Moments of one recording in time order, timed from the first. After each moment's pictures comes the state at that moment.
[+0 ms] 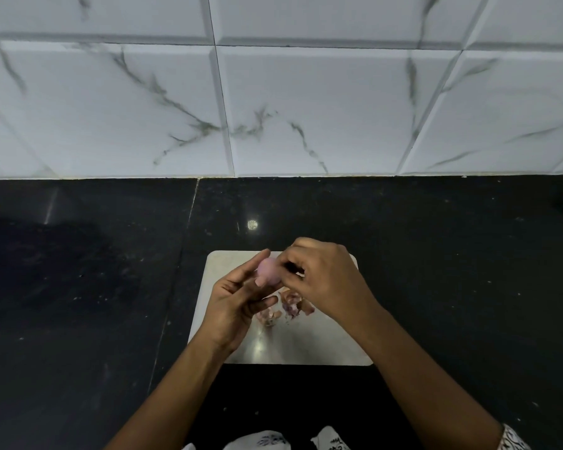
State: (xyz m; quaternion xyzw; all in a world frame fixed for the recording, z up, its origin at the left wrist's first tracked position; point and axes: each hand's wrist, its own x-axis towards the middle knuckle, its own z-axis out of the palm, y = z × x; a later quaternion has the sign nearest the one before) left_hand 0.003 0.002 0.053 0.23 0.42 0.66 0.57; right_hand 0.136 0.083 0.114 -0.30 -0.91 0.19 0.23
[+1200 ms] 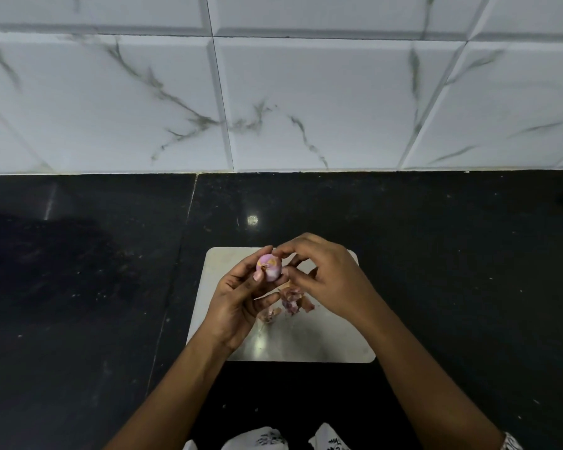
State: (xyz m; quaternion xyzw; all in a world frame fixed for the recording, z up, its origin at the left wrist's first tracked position) left_hand 0.006 0.006 0.051 0.20 0.40 0.66 0.60; right_hand 0.146 0.090 0.103 -0.30 -0.87 0.32 0.23
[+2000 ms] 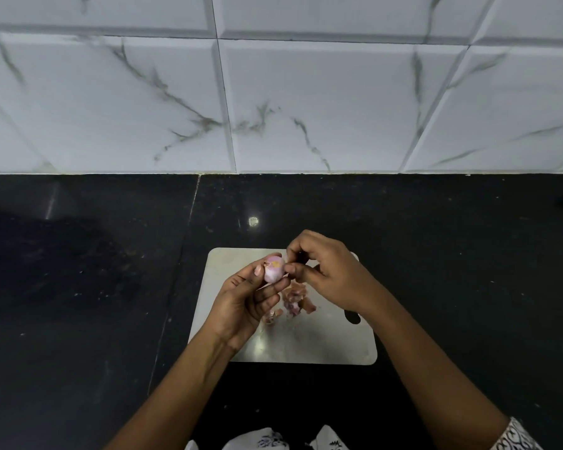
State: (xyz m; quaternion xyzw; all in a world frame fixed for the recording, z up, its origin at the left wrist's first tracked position) left_hand 0.005 0.008 0.049 0.17 0.39 0.64 0.64; right_hand 0.147 0.102 0.105 -0.26 -0.87 0.37 0.21
